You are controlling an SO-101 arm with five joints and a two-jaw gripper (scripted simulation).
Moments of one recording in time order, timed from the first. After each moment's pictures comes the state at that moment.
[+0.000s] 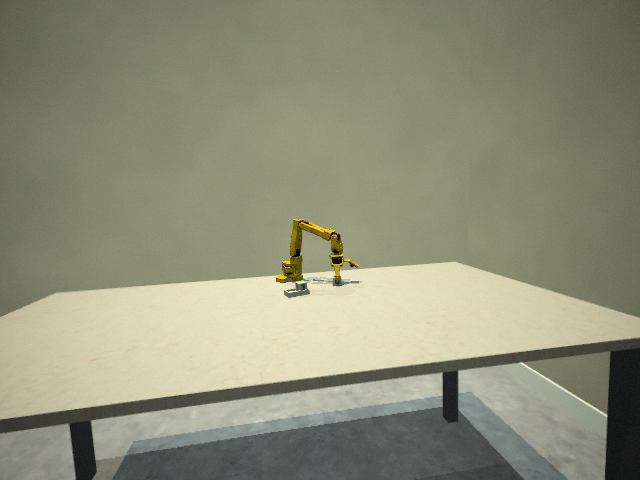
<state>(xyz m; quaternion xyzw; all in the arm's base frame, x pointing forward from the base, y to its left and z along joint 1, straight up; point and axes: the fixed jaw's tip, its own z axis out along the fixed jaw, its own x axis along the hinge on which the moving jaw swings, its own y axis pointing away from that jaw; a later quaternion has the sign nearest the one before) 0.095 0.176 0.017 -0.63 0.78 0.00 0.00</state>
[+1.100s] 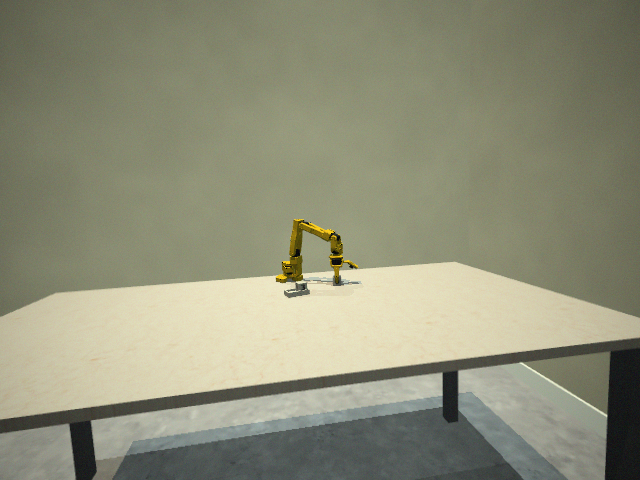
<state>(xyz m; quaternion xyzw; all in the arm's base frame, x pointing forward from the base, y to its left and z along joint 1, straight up) 0.100 0.172 0.015 -0.63 0.77 0.00 -0.01</state>
